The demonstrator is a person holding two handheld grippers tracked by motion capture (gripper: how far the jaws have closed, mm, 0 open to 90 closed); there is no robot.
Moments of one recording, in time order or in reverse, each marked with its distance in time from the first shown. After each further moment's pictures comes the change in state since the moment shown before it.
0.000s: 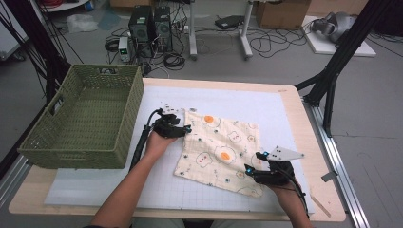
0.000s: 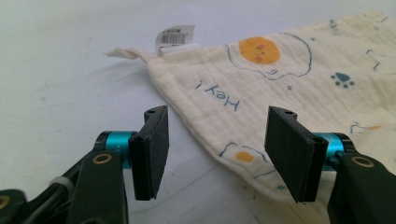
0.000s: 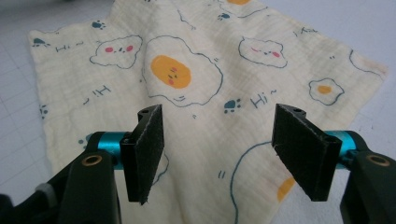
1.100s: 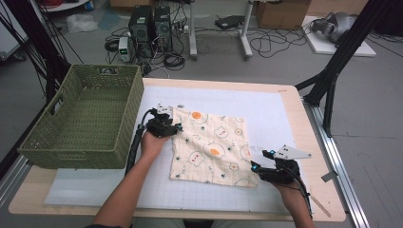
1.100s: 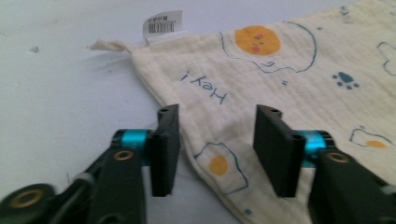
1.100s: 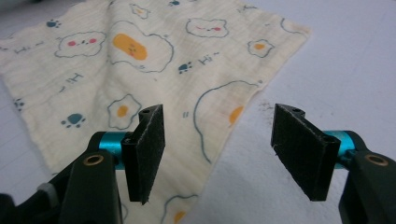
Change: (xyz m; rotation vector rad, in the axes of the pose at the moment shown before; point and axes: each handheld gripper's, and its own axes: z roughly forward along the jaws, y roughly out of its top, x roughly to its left) left arm 0.021 -0.012 -0.013 -0.005 0.096 -0.051; right arm -0.014 -0.005 -0.007 -0.018 -0.067 0.043
